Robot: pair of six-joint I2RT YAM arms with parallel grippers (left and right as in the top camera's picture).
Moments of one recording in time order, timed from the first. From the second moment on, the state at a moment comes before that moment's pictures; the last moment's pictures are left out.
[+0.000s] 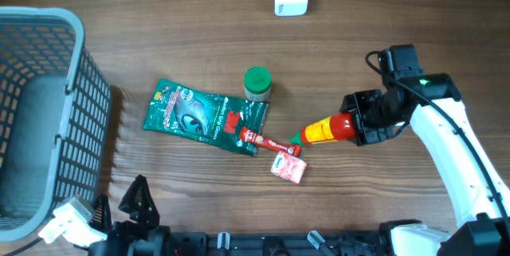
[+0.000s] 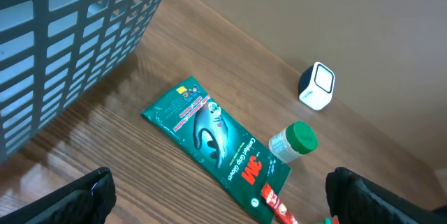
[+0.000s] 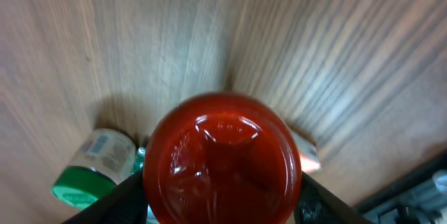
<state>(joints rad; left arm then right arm) -0.14 0.01 0.85 -1.22 -0.17 -0.66 0.11 1.42 1.07 -1.06 -0.31 1.45</state>
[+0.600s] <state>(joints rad) -0.14 0.01 0.85 -1.22 -0.17 -0.66 0.12 1.48 0.94 -0.90 -0.13 1.14</state>
